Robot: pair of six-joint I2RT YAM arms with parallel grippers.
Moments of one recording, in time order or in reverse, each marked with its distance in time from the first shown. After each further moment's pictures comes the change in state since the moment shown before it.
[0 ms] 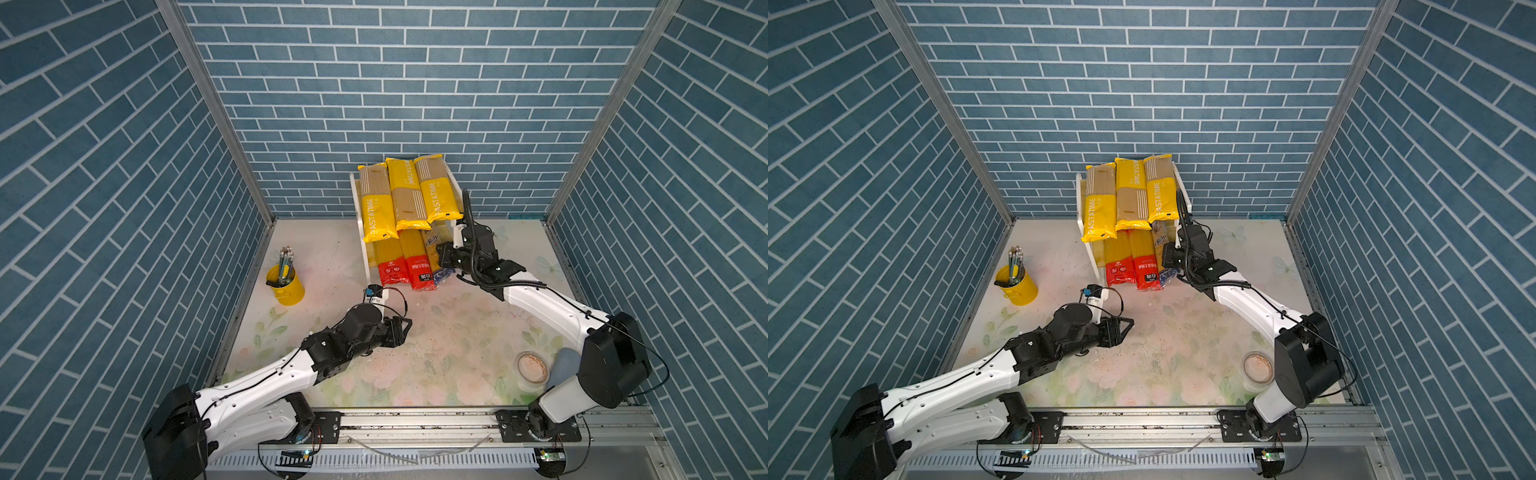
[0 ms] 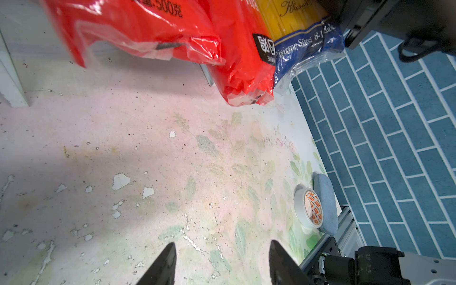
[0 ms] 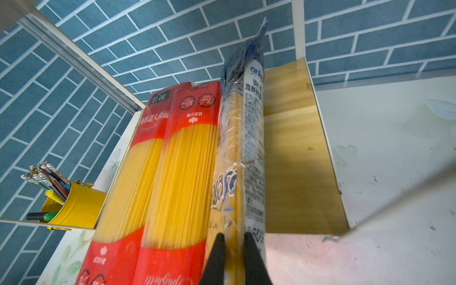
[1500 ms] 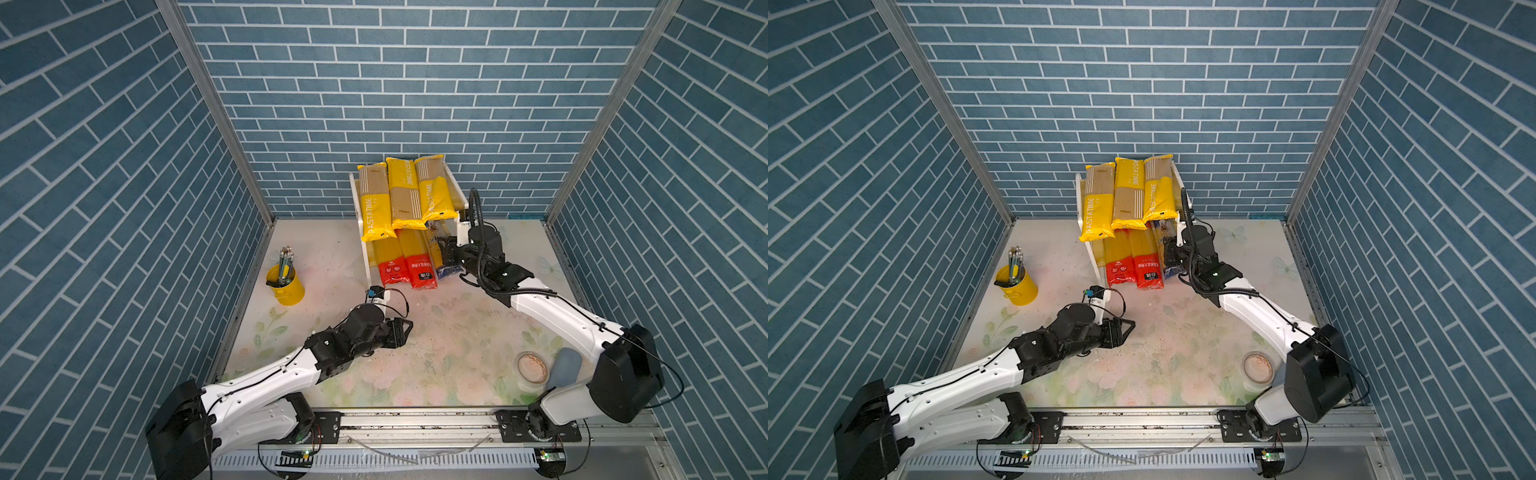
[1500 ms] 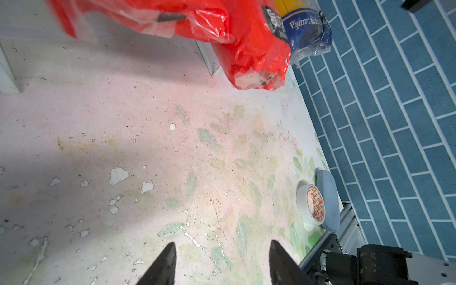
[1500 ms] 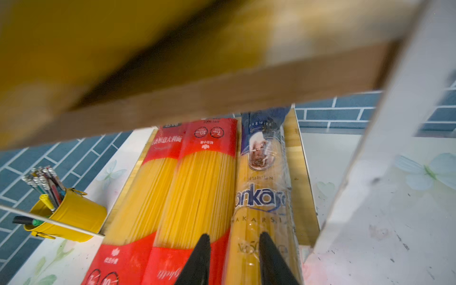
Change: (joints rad) left arm 0.000 0.027 -0.003 0.007 0.016 -0.007; right arm 0.022 -0.140 -0.071 0.083 0.077 -0.108
